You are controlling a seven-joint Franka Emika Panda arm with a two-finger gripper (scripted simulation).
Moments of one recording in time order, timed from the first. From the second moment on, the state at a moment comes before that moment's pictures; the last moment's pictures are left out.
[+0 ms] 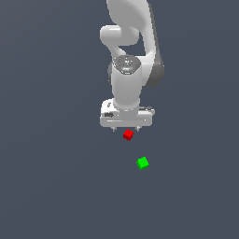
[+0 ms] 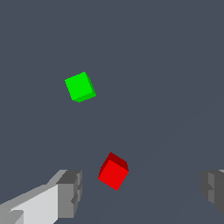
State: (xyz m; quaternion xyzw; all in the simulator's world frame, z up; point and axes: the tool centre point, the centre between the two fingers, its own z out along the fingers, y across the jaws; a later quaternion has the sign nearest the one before) arm 0.009 0.027 0.171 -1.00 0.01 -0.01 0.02
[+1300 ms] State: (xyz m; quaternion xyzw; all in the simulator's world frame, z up) arm -0.033 0.037 0.107 -0.98 0.18 0.00 0.01
